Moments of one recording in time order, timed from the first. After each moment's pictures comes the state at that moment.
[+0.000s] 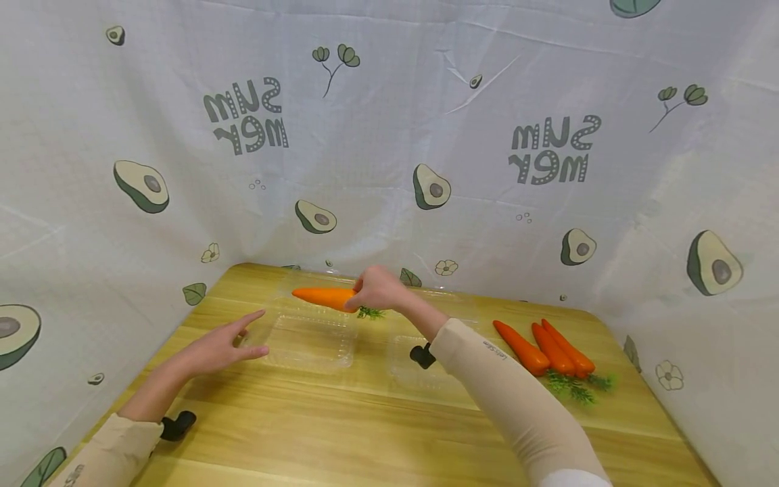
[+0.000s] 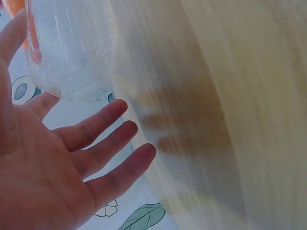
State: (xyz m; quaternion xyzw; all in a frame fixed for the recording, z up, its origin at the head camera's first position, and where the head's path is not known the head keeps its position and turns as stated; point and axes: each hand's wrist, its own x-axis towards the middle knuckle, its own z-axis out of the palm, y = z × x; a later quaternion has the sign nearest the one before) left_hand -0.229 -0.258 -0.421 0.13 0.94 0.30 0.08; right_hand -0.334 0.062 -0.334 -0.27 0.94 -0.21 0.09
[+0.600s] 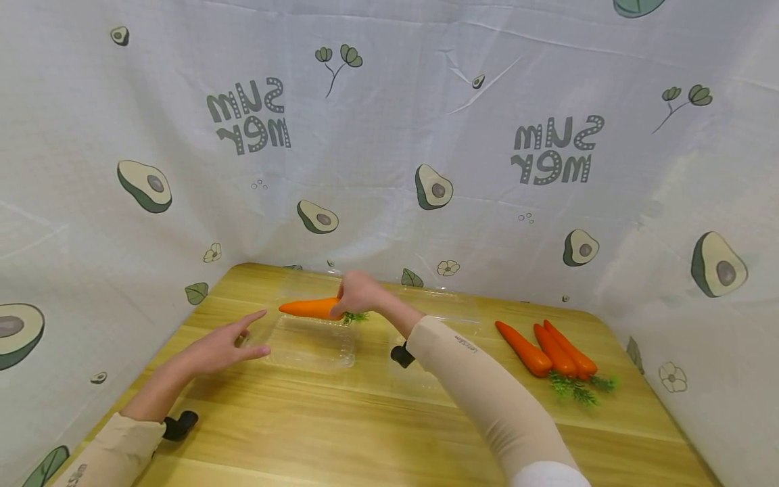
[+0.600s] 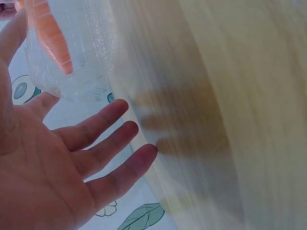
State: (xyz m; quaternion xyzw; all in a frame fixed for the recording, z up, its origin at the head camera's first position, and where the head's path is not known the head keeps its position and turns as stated) left_hand -0.227 -0.259 -0.420 0.12 0.94 0.30 0.08; right_hand -0.342 0.025 -0.348 -0.30 0.93 -0.17 0.12
